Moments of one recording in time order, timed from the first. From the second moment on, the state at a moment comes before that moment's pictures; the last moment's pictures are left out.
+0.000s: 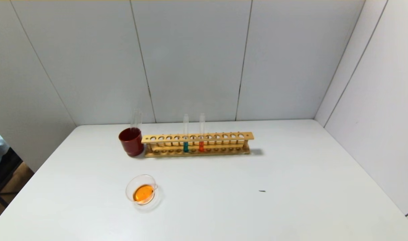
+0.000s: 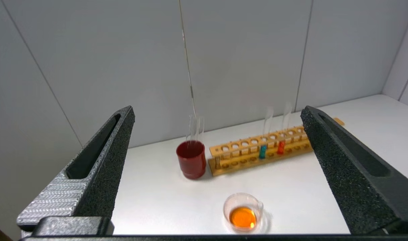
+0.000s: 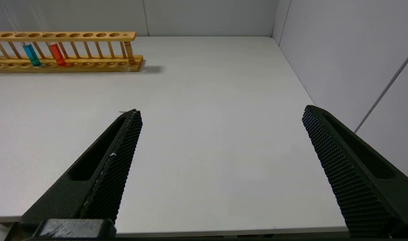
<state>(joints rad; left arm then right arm) 0.01 0.51 -0.68 -0.06 -0.21 0.05 0.00 0.00 0.00 0.00 0.00 0.00</state>
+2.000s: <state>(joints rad) 0.01 0.00 0.00 0.00 -0.01 0.06 0.00 0.00 0.00 0.00 0.00 0.00</state>
